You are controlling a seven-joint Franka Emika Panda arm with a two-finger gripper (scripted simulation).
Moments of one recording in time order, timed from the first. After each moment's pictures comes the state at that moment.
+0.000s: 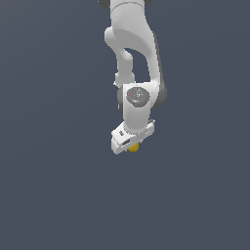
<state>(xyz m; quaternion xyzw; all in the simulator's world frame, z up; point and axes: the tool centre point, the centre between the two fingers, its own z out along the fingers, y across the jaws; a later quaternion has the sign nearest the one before) 0.013 0.037 0.090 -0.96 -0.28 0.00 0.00</state>
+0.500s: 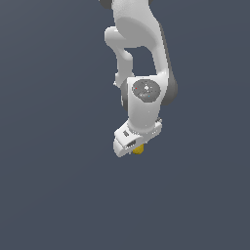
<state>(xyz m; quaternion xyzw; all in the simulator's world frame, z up) 0.045 0.052 0.135 -0.96 -0.28 0.00 0.00</state>
